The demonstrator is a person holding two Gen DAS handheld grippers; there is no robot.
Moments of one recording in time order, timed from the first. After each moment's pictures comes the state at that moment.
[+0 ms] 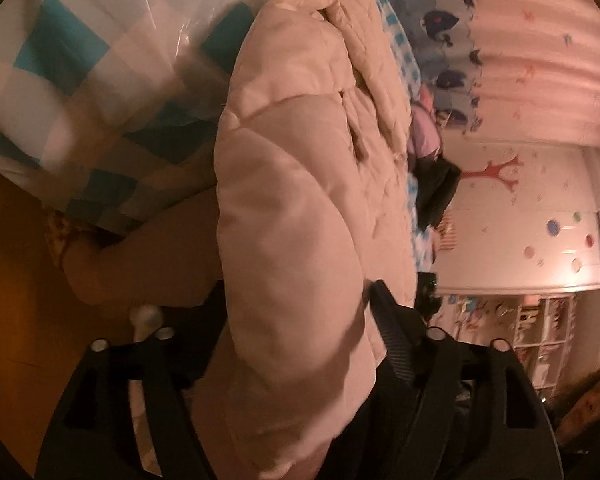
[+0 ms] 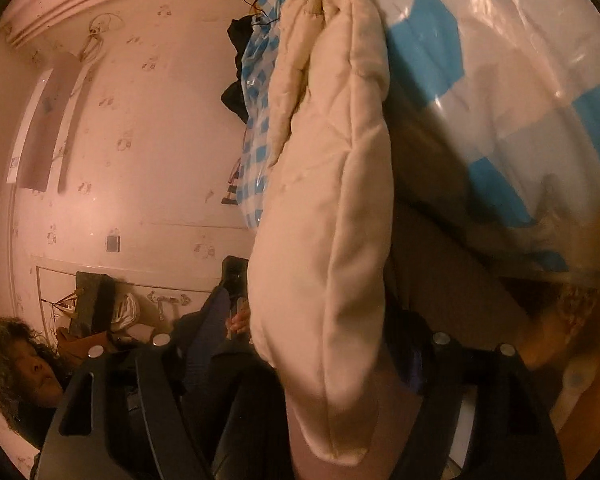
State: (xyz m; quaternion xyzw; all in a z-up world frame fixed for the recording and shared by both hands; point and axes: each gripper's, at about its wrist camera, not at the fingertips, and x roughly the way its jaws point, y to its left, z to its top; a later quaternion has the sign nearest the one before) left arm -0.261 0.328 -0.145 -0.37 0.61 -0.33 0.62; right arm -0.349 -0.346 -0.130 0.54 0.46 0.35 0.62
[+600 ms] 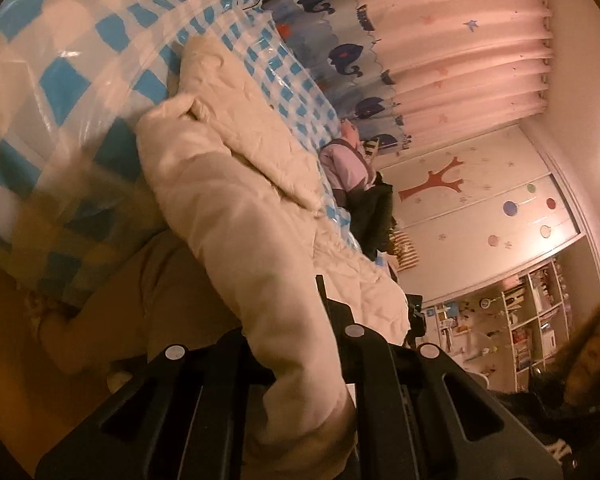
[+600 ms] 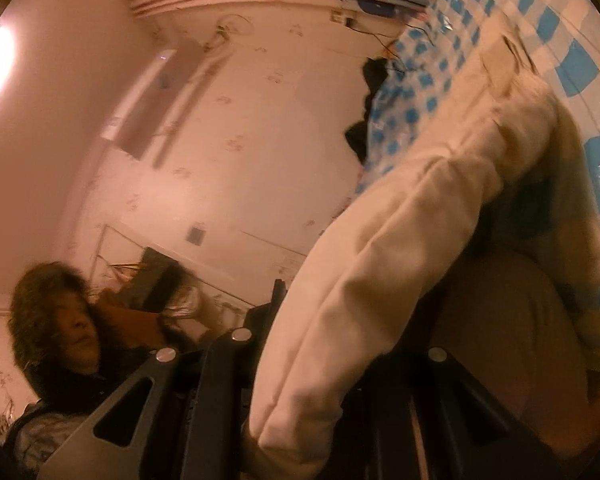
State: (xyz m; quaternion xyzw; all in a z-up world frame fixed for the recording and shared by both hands) left arm -0.297 0.326 -0.040 -0.36 0.46 -0.40 0.71; right arm -0.369 -0.329 -0.031 0.53 0.26 0.46 0.67
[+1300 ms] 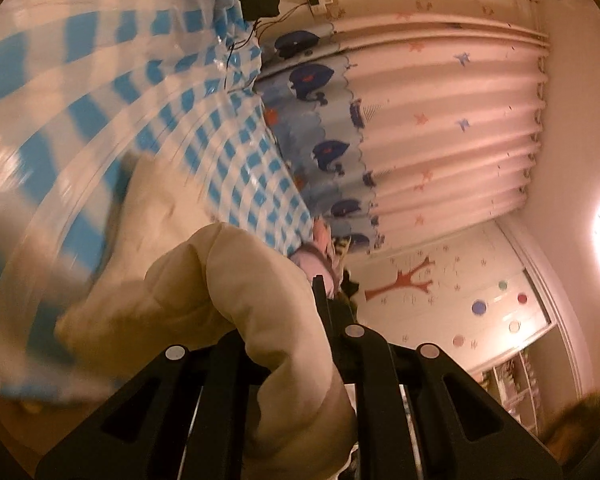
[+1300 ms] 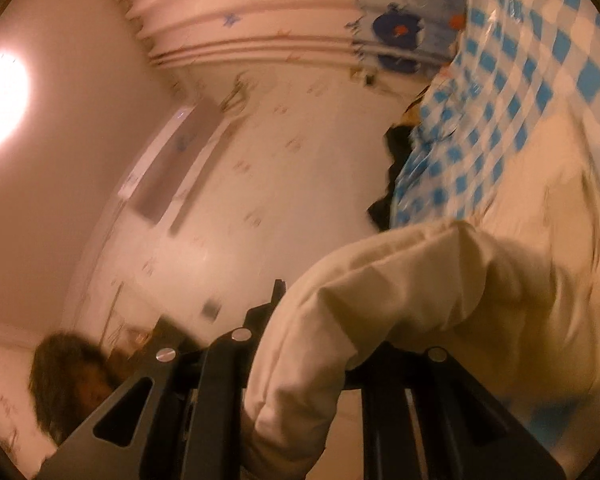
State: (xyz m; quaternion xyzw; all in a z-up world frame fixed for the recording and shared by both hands) left arm -0.114 0.307 0.013 -0.49 0.35 -0.35 0.72; right arm -0.196 -0.372 0.007 0.58 0.17 0.42 0.67
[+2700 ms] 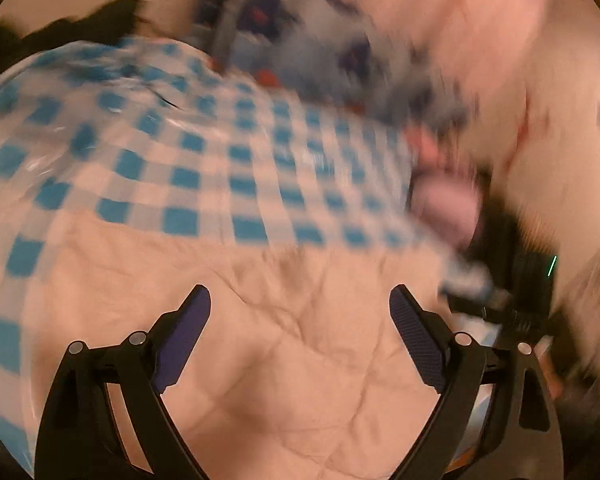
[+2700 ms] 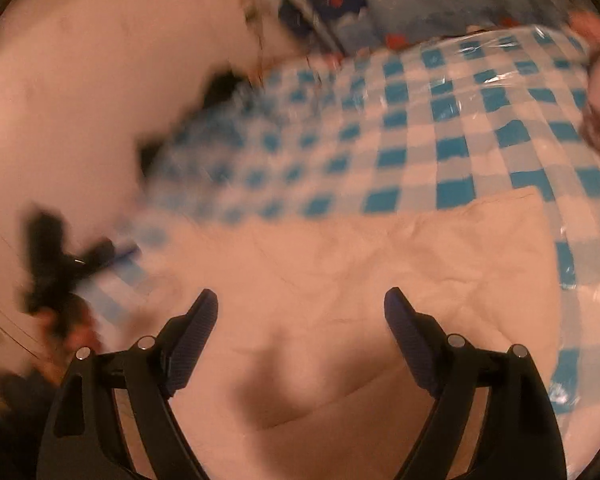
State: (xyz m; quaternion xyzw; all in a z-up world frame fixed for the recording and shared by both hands) left arm 0.038 0.043 0.008 -0.04 0.40 -0.32 0.86; right arm -0.003 -0.264 0.003 0.19 0.41 0.16 0.88
